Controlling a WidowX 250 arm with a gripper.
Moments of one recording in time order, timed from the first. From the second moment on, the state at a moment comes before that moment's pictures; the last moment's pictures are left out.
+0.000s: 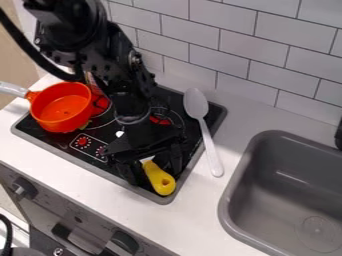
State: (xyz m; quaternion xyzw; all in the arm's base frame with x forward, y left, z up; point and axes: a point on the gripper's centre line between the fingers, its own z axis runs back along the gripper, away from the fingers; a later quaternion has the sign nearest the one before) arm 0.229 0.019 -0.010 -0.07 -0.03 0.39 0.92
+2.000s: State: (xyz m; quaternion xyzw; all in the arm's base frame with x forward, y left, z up) arm 0.238 0.194 0.079 -0.08 -0.14 0.46 0.87
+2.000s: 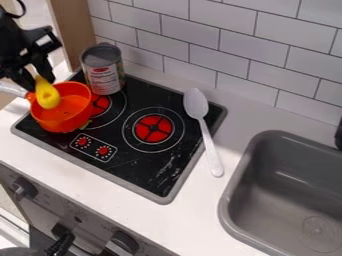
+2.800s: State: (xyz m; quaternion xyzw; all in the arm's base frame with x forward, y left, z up) arm 0.265 0.214 0.054 -0.04 -0.14 0.49 0.86
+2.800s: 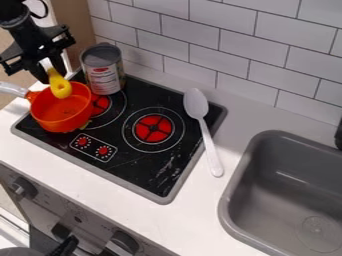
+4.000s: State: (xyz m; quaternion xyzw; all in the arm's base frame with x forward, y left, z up) arm 0.255 0.200 0.053 -0.06 -0.10 0.48 0.87
